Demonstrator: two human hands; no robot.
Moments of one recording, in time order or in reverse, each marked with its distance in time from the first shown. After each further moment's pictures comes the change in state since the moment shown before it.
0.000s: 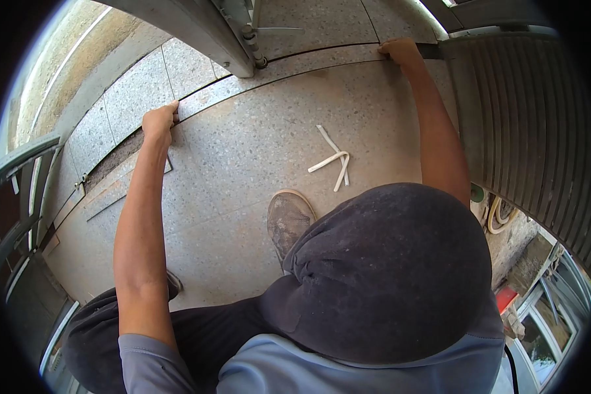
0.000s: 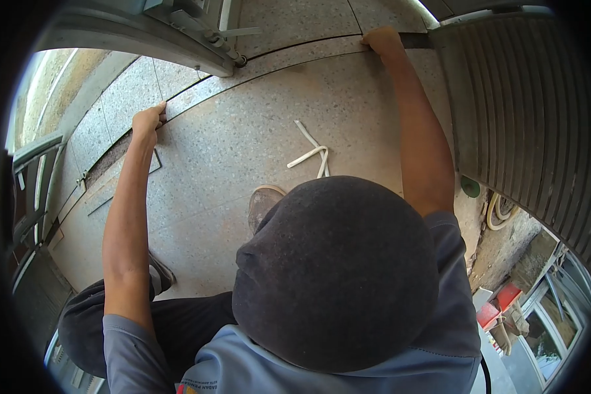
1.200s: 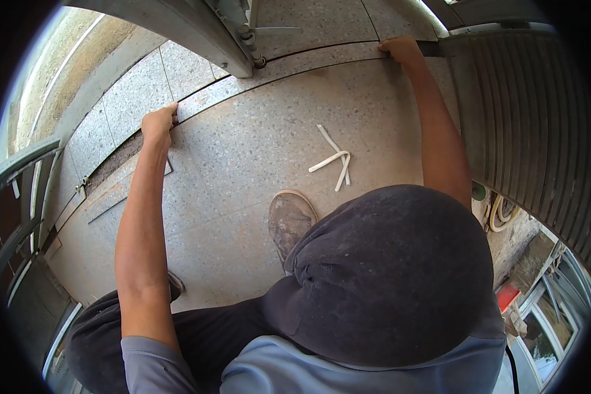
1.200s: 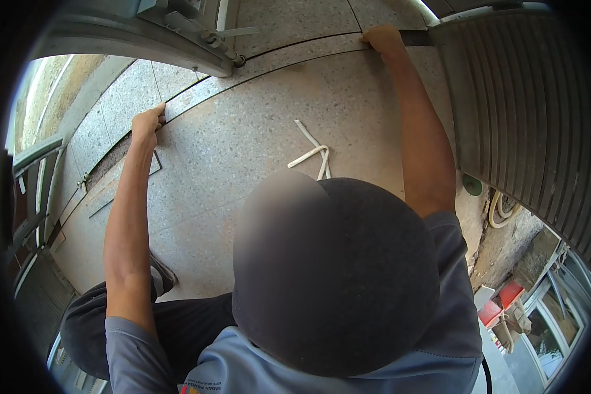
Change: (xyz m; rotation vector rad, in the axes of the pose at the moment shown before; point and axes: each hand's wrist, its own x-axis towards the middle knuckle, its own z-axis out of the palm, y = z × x) left_hand 0.000 -0.001 0.000 0.009 -0.004 0.009; right_hand -0.007 -0.009 -0.006 -0.040 -0.026 -0.051
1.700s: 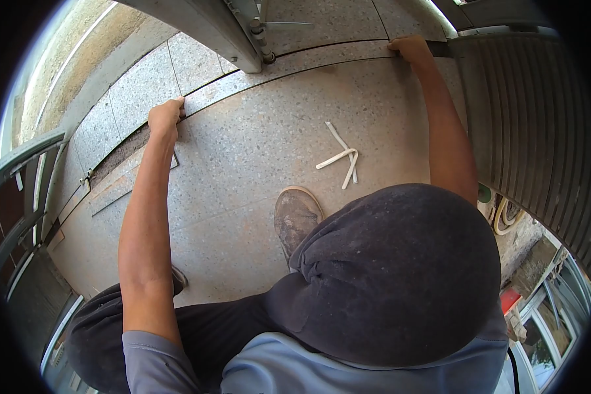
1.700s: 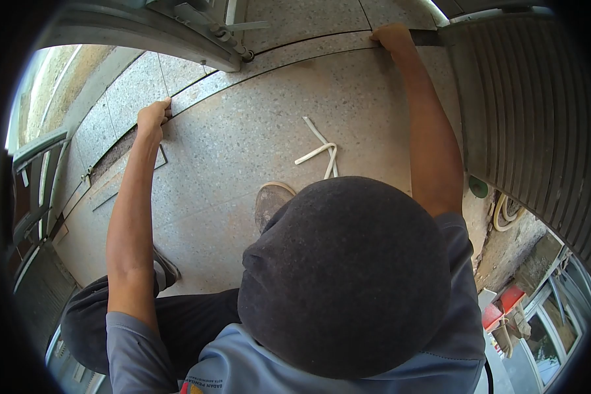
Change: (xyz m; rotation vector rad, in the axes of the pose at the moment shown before) left_hand -0.002 0.002 0.000 -0.037 0.001 -0.020; right_hand 0.006 0.006 0.002 0.055 -0.010 0.034
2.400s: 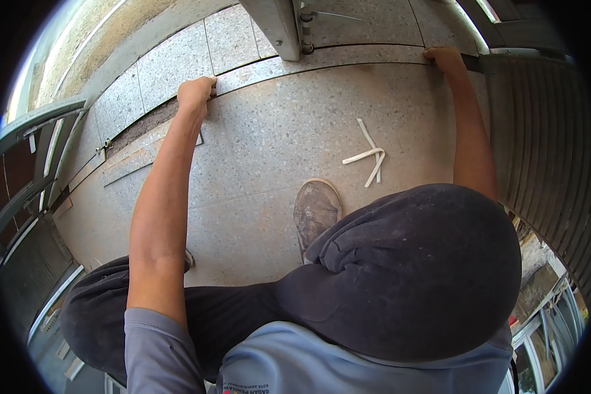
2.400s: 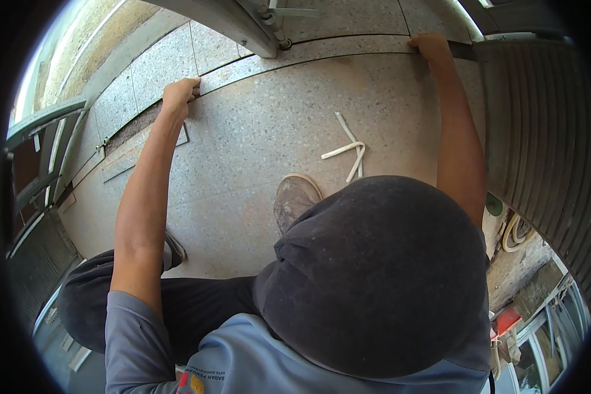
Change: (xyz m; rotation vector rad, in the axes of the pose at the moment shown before) left_hand 0.001 0.001 0.000 0.052 -0.018 -0.036; right_hand 0.005 0.005 -0.003 -0.021 -0.011 -0.021
